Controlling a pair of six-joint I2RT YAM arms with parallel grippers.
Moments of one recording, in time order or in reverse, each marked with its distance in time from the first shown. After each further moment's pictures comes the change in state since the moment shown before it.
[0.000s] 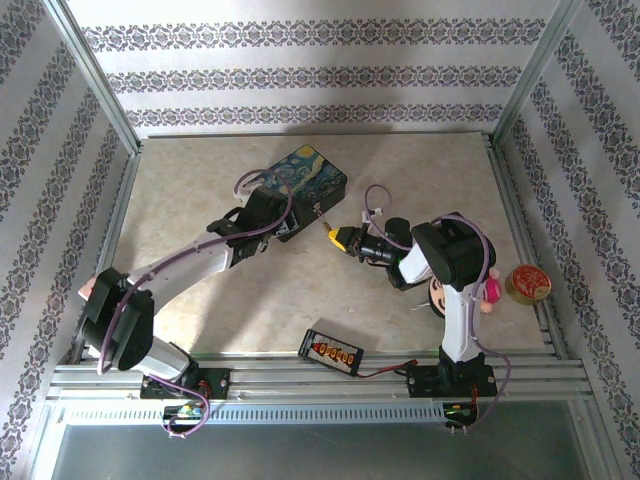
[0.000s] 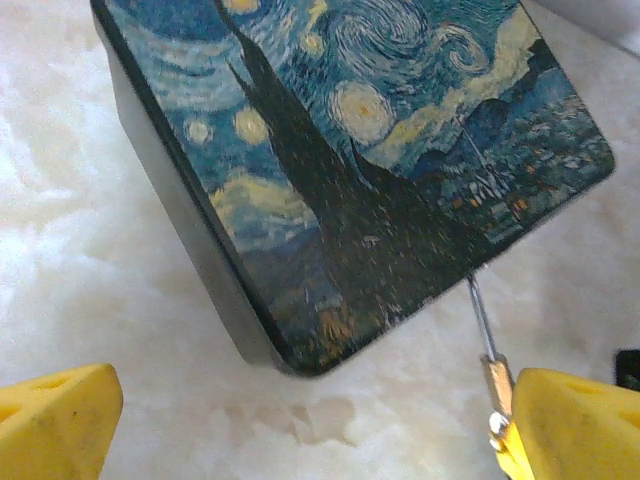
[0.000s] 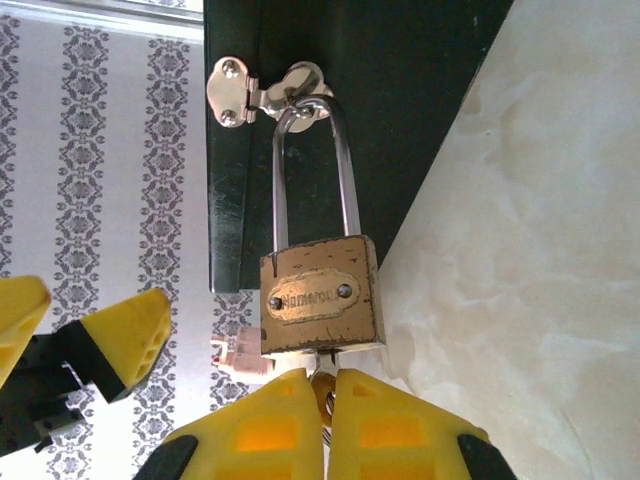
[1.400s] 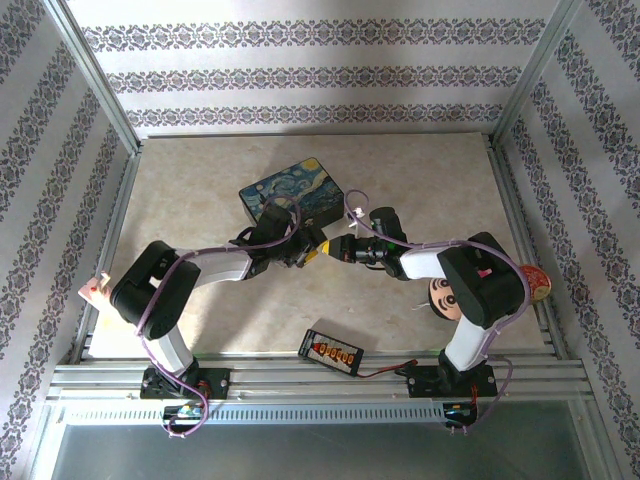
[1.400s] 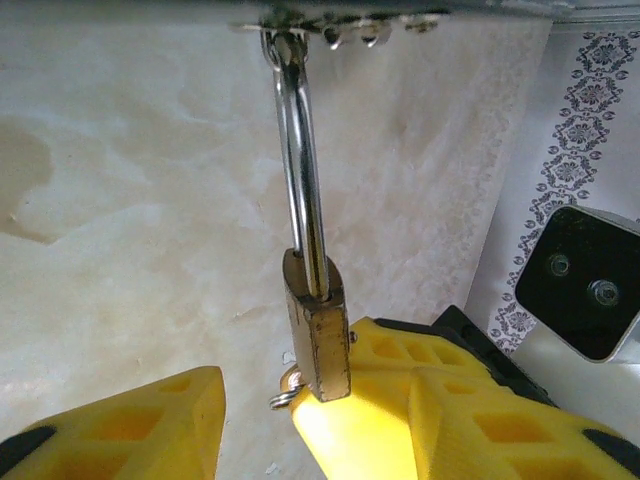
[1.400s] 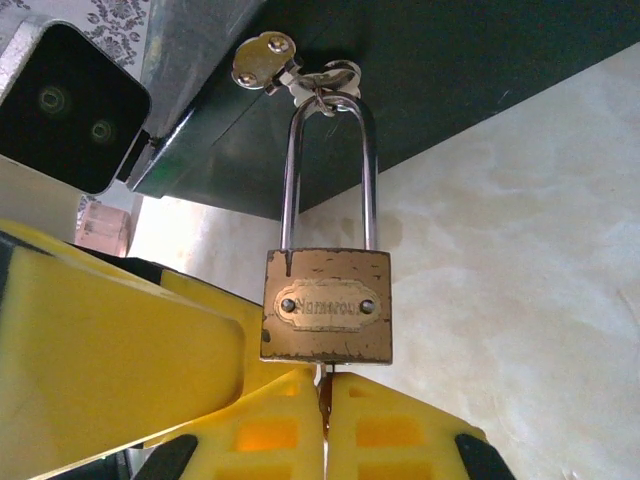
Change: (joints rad) left arm -0.012 0.193 -0.216 0.561 0.682 -0.507; right arm 0.098 -0.328 0.070 -0.782 0.061 -0.602
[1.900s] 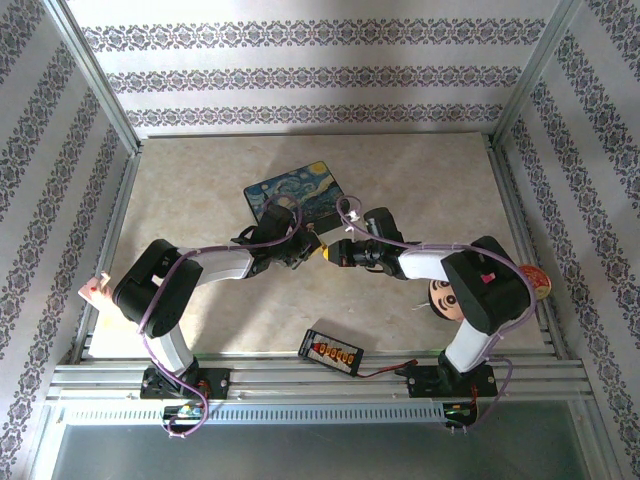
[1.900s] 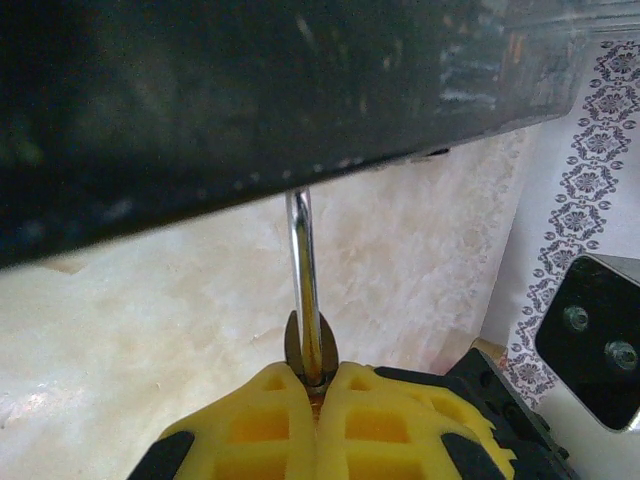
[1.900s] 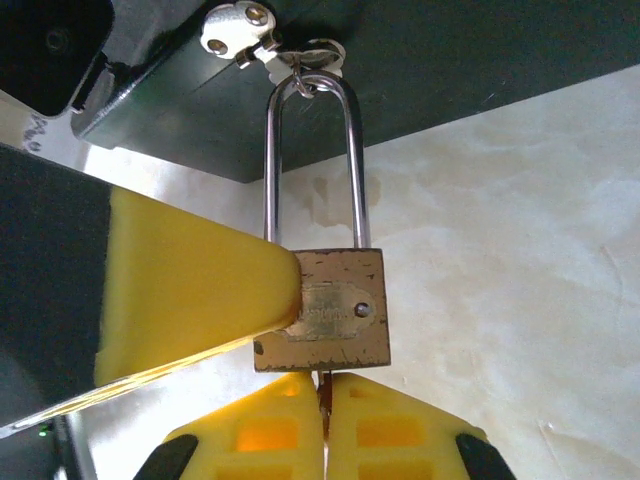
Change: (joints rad) left arm -0.001 0.021 0.021 -0.021 -0.028 0.030; right arm 0.032 -0.039 0.027 -0.172 0.066 -0.116
